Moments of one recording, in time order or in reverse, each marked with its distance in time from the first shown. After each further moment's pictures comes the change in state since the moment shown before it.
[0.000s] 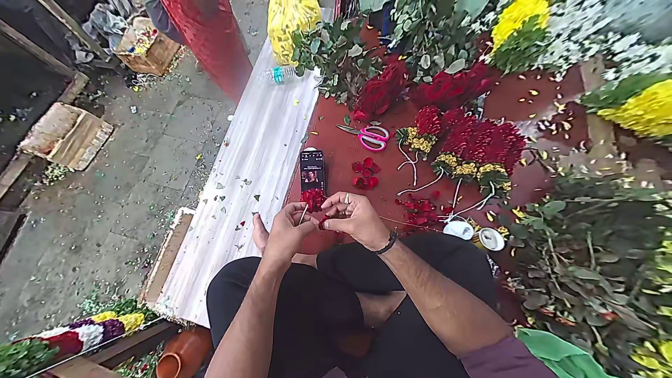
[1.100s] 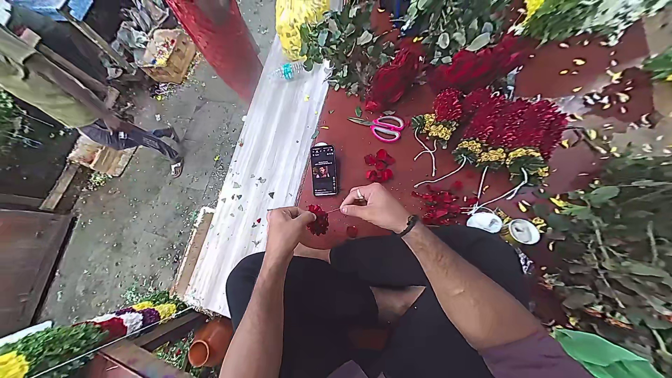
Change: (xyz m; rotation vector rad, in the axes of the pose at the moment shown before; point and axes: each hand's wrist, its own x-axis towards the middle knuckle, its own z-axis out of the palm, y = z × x) left_hand 0.000 0.006 -0.021 0.361 0.188 -0.090; right_hand 0.013 0.010 -0.033 -0.440 -0.108 -0.080
